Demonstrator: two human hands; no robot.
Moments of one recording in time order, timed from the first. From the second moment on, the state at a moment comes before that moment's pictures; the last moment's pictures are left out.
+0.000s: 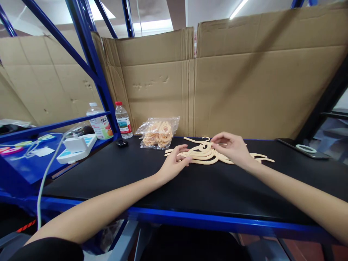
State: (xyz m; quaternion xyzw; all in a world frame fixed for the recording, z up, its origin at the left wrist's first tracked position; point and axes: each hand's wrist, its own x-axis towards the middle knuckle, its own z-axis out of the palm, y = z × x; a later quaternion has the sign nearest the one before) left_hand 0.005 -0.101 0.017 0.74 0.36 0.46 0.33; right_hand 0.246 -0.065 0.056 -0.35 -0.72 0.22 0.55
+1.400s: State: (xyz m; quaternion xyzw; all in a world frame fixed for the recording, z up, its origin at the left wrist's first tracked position) left_hand 0.003 -0.101 0.025 0.50 0.30 0.49 0.64; right_hand 0.285 0.049 0.017 -0.47 -0.86 0.04 0.21
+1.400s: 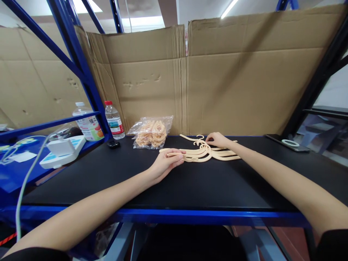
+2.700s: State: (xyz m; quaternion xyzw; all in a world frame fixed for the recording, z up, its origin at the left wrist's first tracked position) left_hand 0.002 -0.105 0.032 0.49 0.29 0.56 0.60; right_hand 0.281 -0.089 0.061 -0.36 -0.86 0.17 0.31
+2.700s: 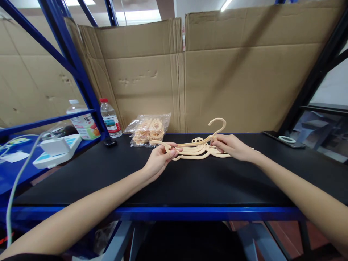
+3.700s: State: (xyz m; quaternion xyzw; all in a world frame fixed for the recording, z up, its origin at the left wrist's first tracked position) left_hand 0.006 -0.106 0.034 0.56 0.31 0.53 0.56; right_hand 0.284 -0.099 0.066 -0.33 -0.82 0.31 0.35
